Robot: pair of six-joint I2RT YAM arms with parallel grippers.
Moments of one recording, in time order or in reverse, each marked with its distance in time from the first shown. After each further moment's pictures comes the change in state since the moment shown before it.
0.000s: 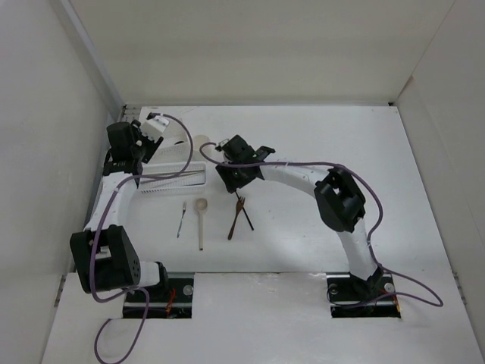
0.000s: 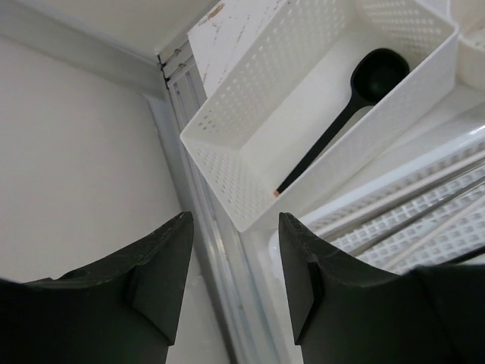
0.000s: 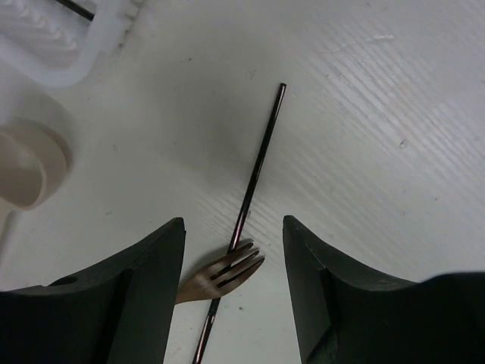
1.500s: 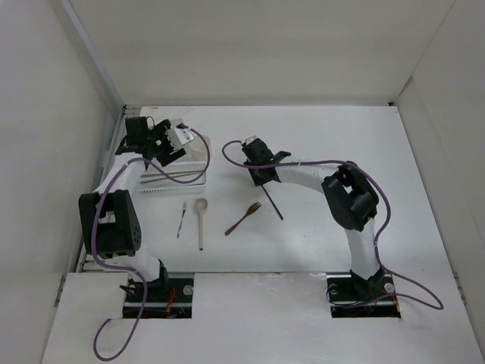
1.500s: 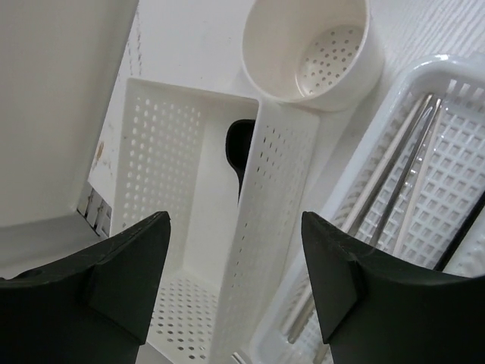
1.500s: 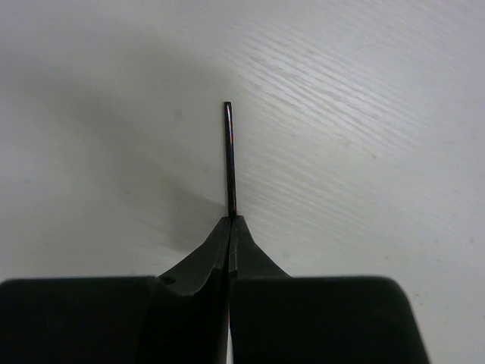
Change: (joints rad) left arm -0.063 0.243 0.137 -0.134 0.351 0.328; right arm -0.086 -0.060 -0.244 0.182 0.235 0.002
